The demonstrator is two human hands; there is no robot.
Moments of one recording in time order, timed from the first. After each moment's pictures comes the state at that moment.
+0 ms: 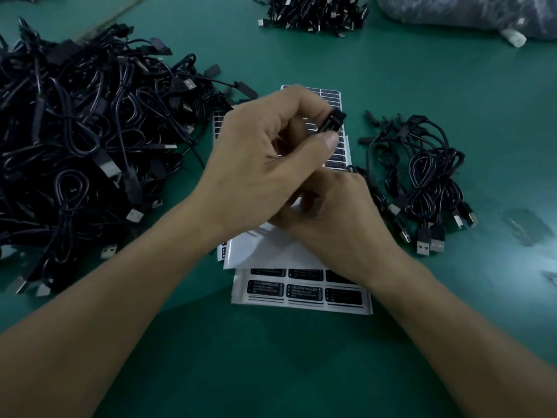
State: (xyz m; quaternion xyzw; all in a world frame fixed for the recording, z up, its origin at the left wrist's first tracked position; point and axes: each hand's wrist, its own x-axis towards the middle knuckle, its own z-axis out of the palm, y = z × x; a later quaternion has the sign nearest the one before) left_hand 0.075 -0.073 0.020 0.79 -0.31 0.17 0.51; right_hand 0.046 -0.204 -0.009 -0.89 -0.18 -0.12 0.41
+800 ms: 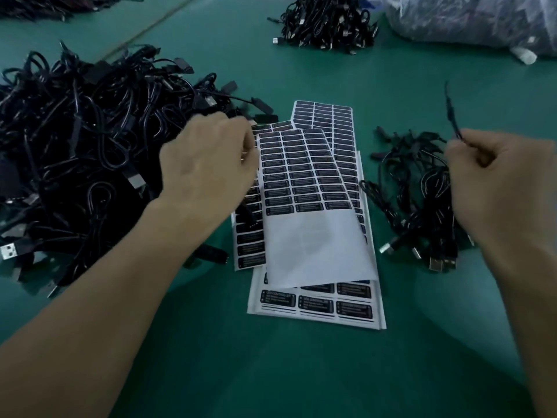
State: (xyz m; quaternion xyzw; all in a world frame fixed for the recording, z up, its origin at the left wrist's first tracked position) left_hand 0.106 -0.029 0.010 0.96 -0.06 0.25 0.14; right_hand 0.060 -0.304 0.015 -0.89 0.07 -0.32 0.32
